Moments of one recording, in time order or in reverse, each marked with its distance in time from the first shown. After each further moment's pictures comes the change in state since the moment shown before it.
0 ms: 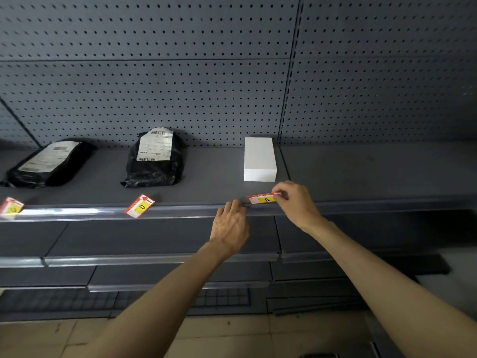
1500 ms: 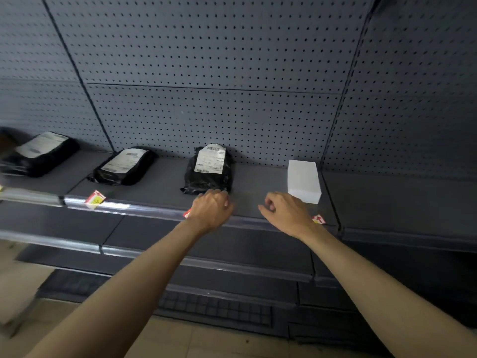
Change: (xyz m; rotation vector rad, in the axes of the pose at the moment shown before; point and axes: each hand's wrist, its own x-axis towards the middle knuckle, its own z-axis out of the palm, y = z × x) left_hand -0.033 -0.129 -0.128 -0.080 0.067 -0.223; right_hand 0.021 -0.137 0.042 -0.304 -0.144 -0.235
